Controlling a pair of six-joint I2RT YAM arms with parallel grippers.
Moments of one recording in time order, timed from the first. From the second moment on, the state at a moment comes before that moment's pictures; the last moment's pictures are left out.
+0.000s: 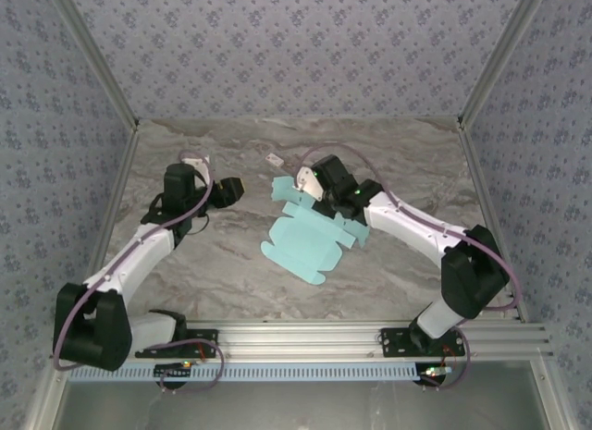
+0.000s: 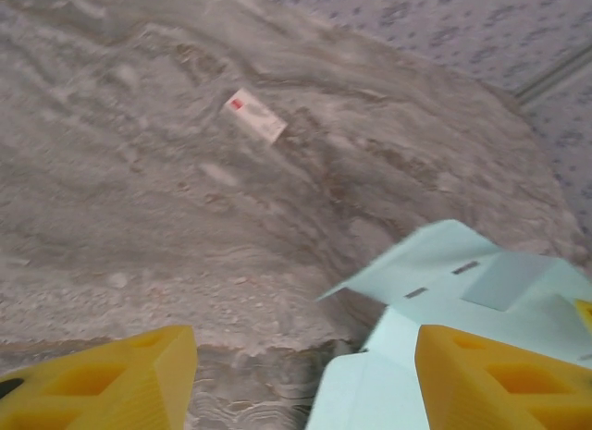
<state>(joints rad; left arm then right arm) -0.24 1.24 0.76 -0.07 0.30 -0.47 0.70 1.57 1.18 -0.46 0.28 -0.55</state>
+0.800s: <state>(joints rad) -0.32 1.85 1.11 -0.11 0.29 -0.34 0.76 1.63 0.84 0.17 0.52 -0.97</state>
